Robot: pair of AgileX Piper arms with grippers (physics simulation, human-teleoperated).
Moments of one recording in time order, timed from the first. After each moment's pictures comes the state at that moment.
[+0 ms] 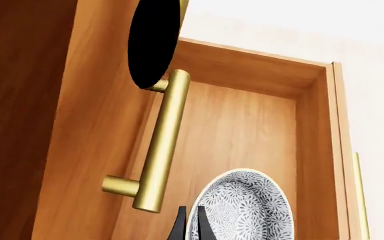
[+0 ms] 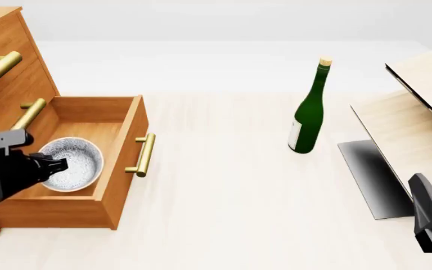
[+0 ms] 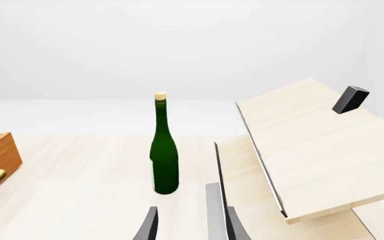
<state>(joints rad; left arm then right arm) 0.16 1.42 -0.39 -0.35 -0.06 0.01 0.03 0.00 -0.01 0.00</state>
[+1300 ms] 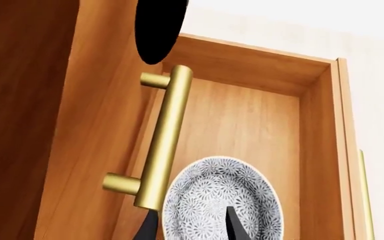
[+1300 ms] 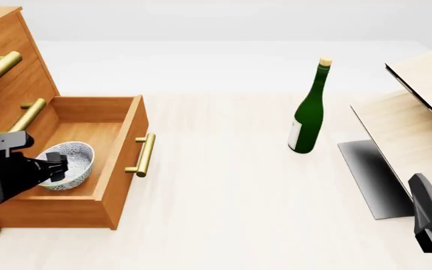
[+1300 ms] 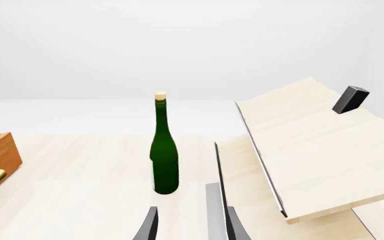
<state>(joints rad) 0.16 1.43 -0.38 -0.35 -0.05 0.01 0.03 0.00 -0.01 0.00</state>
